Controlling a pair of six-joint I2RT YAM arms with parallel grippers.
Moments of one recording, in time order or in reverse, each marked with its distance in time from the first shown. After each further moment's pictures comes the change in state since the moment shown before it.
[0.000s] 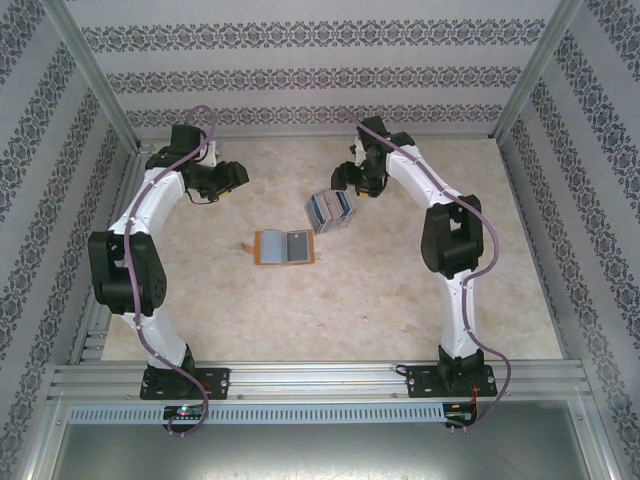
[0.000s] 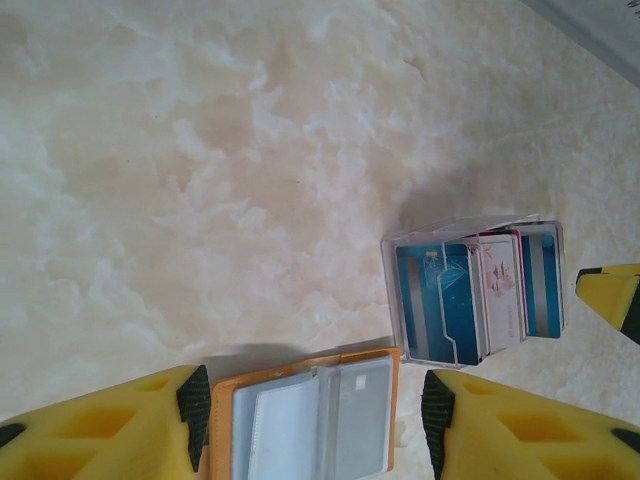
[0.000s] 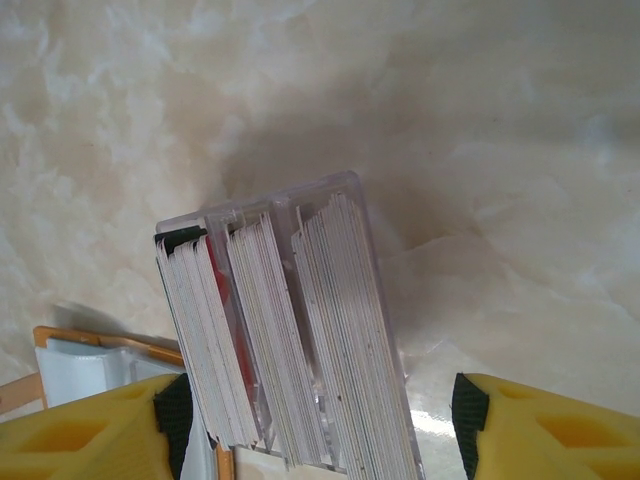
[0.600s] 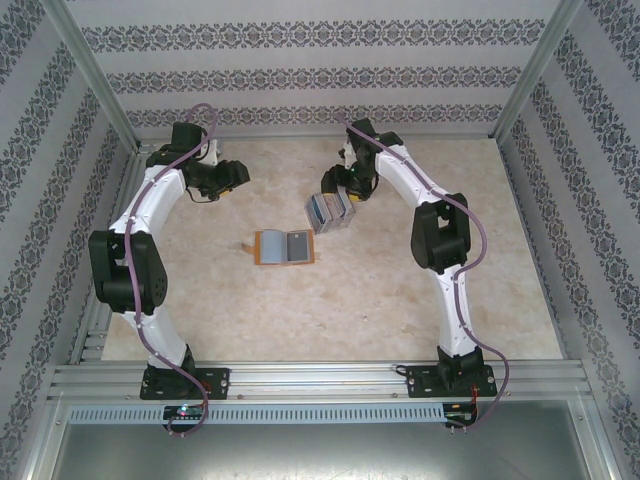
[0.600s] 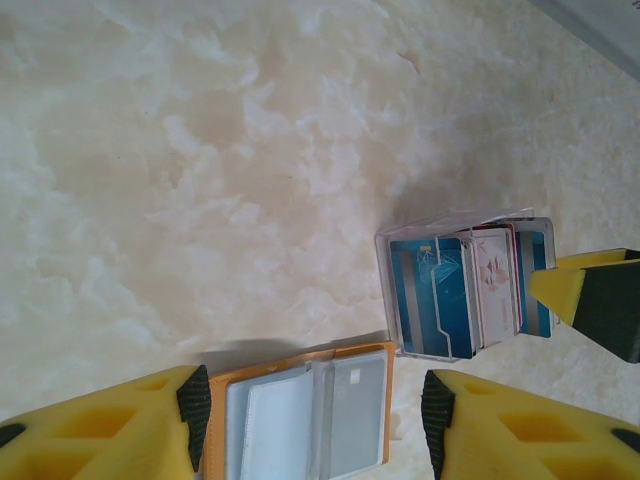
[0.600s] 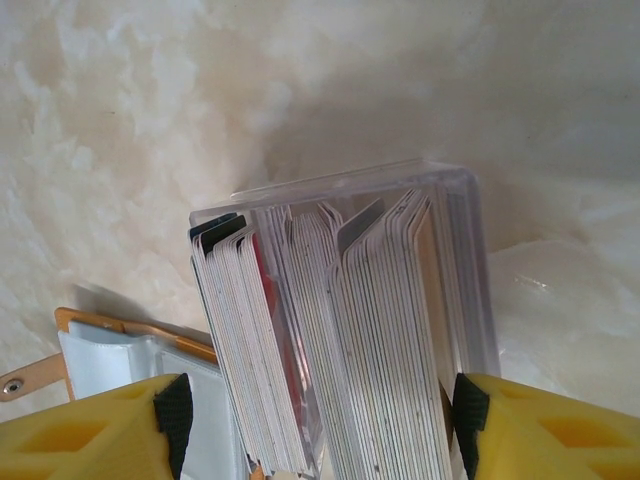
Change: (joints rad) left arm -0.006 0.013 0.031 -0.033 0.006 0.008; right arm 0.031 0.098 0.111 -0.060 -0.063 -0.001
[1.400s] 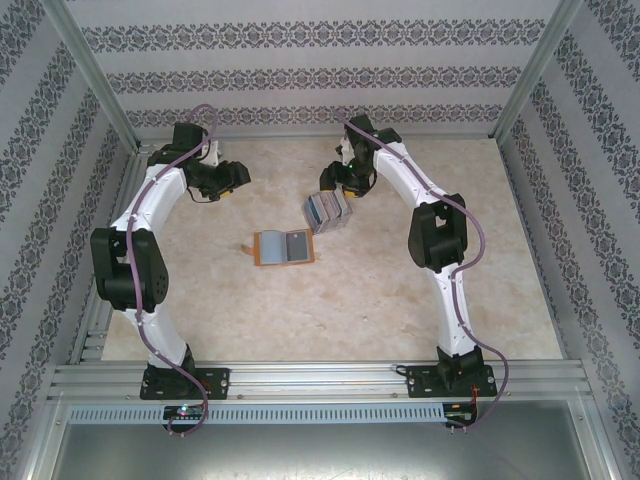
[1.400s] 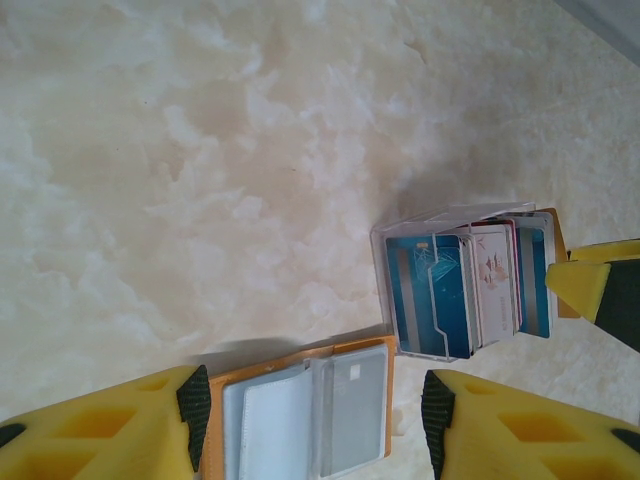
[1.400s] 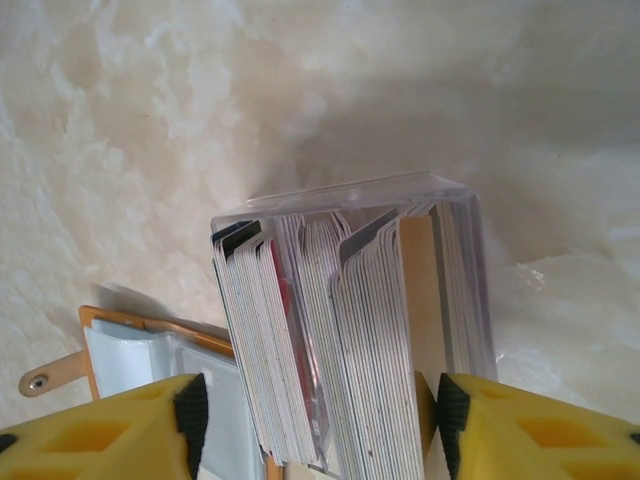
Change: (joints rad) left arm 0.000 0.018 0.012 -0.015 0.006 0.003; right arm 0.006 0.030 0.080 -0.043 -0.017 -0.015
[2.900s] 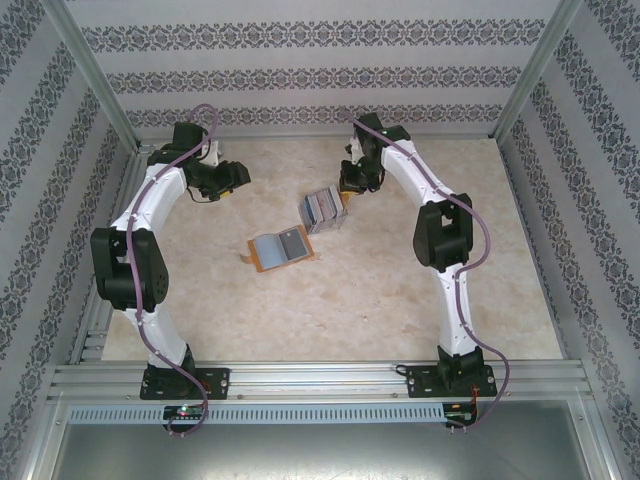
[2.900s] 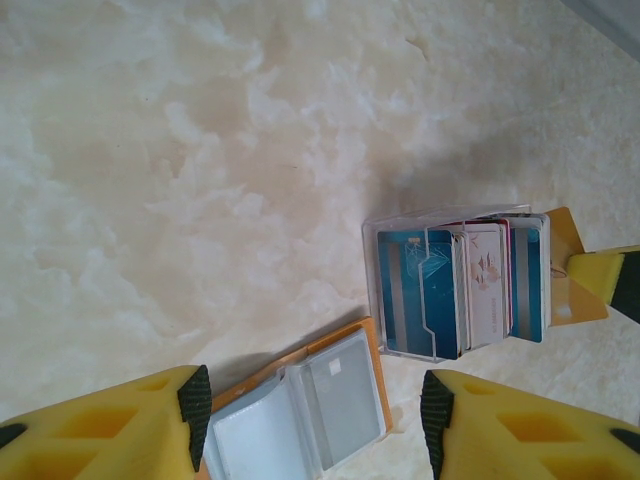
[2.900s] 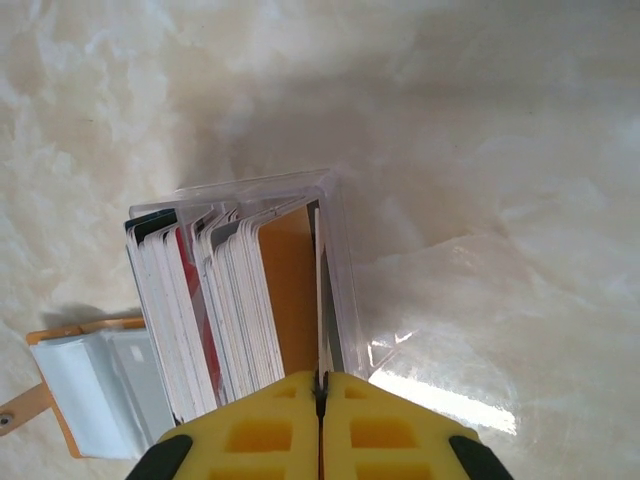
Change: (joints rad) left arm 0.000 0.003 0.007 -0.011 0.000 0.002; right arm -0.041 -0.030 -0.013 -0.043 0.049 -0.030
